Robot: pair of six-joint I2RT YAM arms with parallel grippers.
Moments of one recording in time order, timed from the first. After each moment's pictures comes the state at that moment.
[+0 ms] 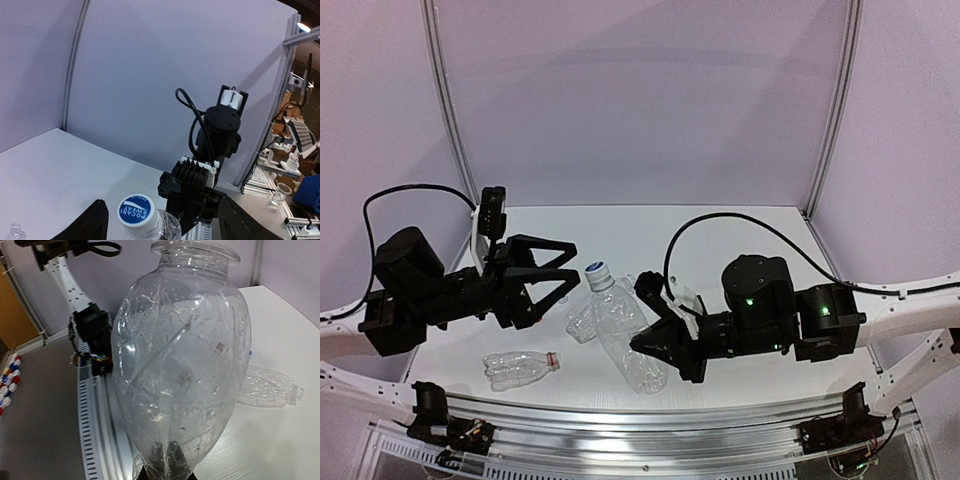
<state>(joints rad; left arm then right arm) -1.12 0.81 0.73 0.25 0.14 -0.29 1.36 1.28 0.97 -0.09 0.03 0.19</state>
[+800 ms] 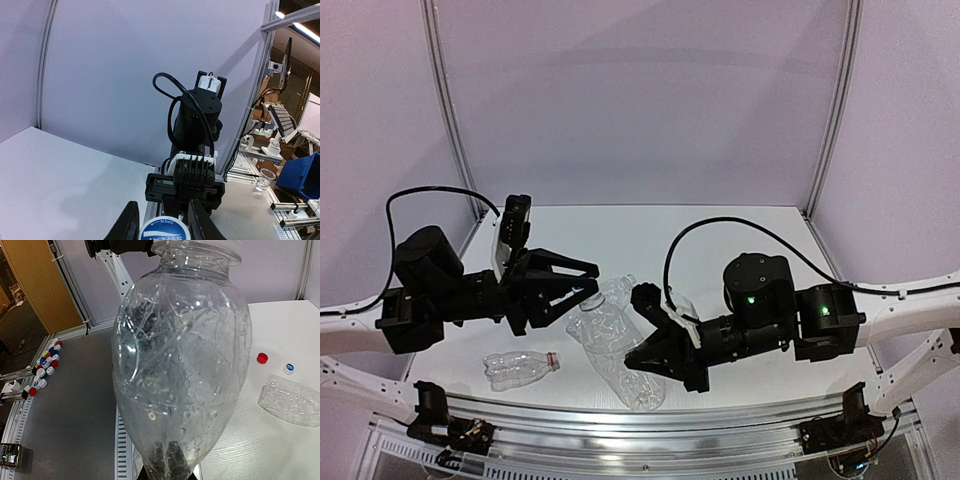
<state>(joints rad) -1.12 0.91 0.73 0.34 0.33 -0.28 1.36 1.28 0.97 -0.06 -0.20 0.15</state>
